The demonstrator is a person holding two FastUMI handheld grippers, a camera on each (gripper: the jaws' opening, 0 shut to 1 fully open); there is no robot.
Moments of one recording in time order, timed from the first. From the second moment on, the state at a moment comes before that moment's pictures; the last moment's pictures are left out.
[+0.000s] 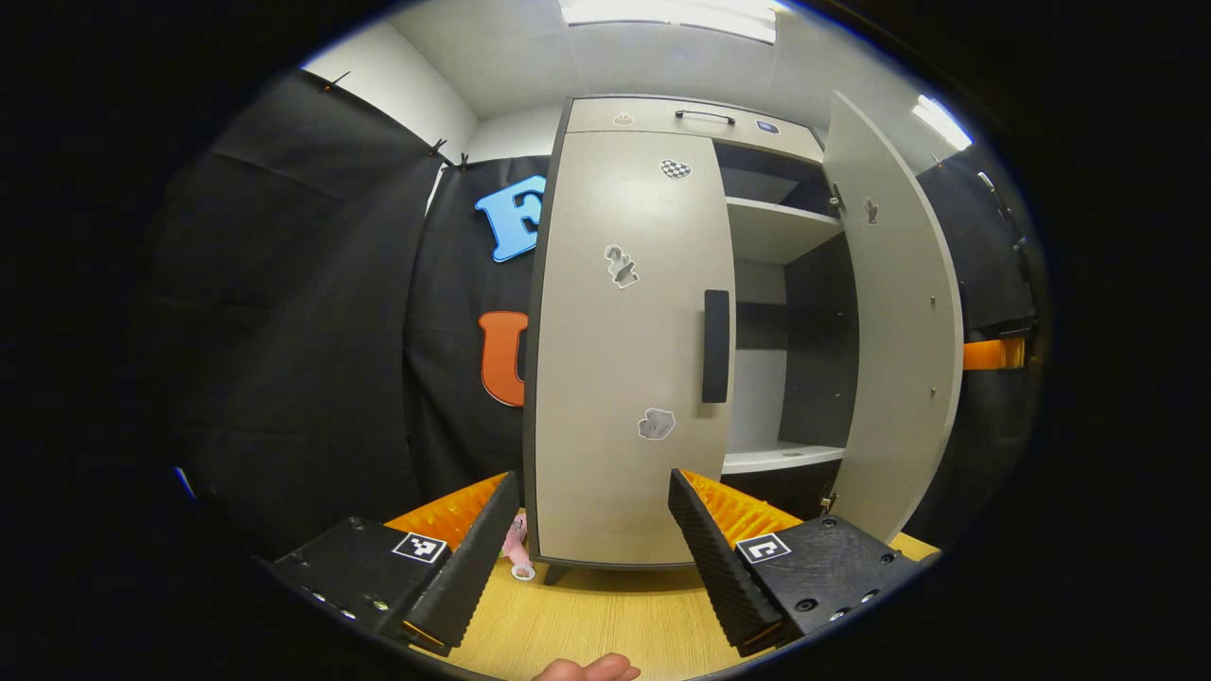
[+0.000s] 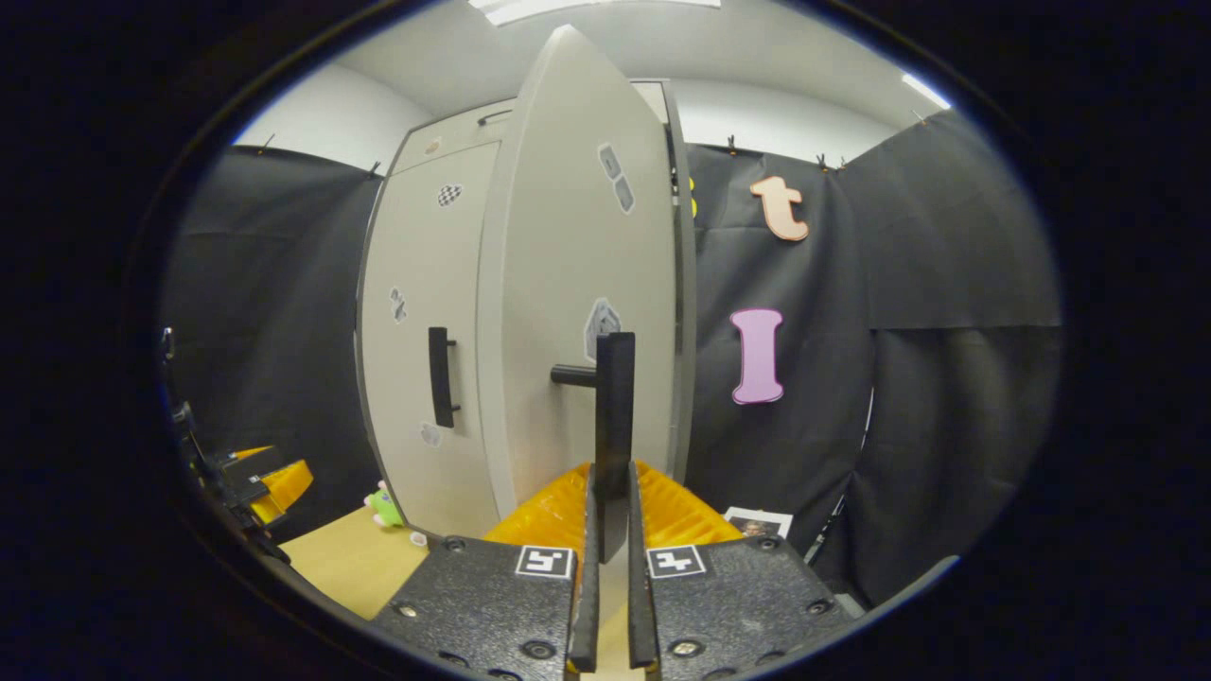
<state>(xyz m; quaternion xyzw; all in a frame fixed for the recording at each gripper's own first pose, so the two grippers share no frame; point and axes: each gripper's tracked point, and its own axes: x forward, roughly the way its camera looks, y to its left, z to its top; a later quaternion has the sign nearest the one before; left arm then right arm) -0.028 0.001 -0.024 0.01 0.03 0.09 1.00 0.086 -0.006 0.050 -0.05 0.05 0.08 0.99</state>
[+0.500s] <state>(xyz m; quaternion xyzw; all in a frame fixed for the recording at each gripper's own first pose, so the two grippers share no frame) -0.024 -0.013 -0.024 0.01 0.02 0.09 1.00 0.089 -0.036 0.056 -0.02 0.03 0.00 1.00</state>
